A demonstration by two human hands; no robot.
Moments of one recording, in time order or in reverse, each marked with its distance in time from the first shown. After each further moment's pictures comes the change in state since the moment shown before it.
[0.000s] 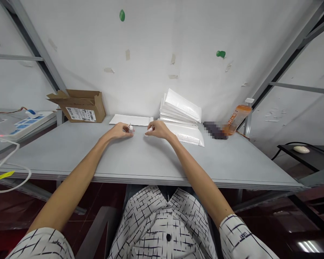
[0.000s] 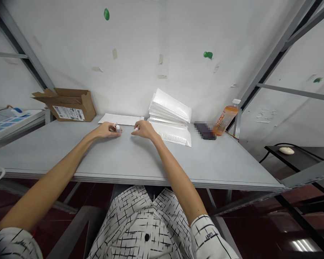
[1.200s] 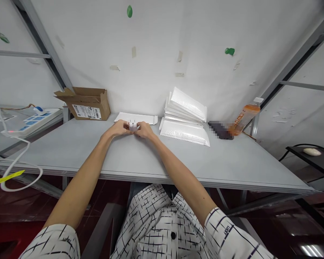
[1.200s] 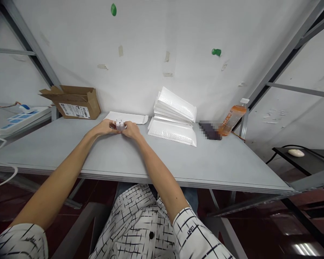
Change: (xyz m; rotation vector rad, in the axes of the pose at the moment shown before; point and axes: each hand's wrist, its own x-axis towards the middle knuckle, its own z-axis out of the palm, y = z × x) left_hand -0.006 -0.018 -0.013 -0.041 0.048 -0.098; right_hand 0.056 -0.027 0.085 0.052 -0.047 0.093
